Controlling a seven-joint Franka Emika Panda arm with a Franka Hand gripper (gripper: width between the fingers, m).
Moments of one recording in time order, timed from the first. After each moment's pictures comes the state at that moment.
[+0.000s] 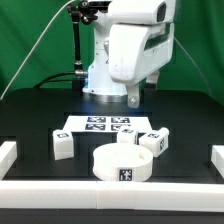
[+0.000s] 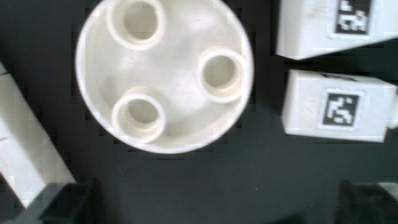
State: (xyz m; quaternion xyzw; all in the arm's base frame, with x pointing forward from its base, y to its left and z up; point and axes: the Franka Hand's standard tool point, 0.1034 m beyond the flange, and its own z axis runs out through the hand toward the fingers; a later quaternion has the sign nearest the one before) arm 0.564 0.014 0.115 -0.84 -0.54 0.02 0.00
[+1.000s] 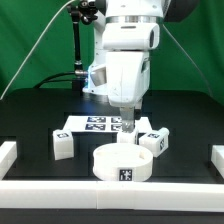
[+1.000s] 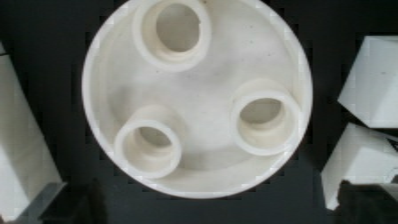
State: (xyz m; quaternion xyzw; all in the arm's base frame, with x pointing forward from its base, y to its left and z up) arm 0.561 -0.001 0.078 -0.79 -0.61 -0.04 -0.03
